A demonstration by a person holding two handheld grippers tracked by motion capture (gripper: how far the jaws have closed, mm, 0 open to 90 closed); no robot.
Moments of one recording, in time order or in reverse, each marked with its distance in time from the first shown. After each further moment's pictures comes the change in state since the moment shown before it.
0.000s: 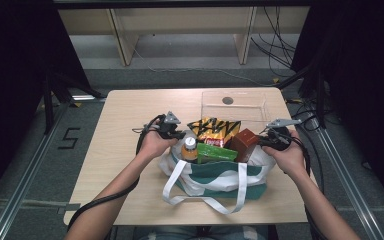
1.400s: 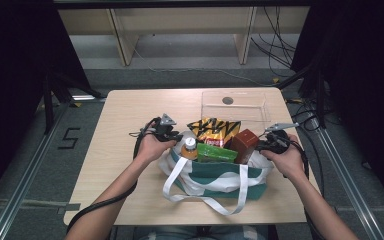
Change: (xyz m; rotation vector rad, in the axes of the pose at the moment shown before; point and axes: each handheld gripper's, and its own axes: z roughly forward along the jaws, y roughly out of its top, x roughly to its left) left arm 0.004 -0.013 -0.008 -0.017 0.039 -0.084; right arm -0.005 -0.012 0.006 0.078 -0.009 0.054
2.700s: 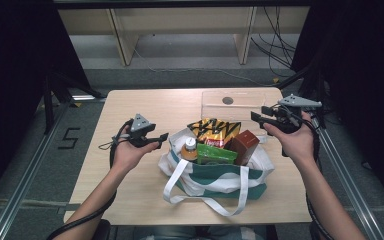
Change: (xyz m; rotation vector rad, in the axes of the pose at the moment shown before) left arm 0.006 -0.022 -0.067 -0.203 0.106 -0.069; right arm 0.029 0.072 -0.069 -0.349 0.000 0.006
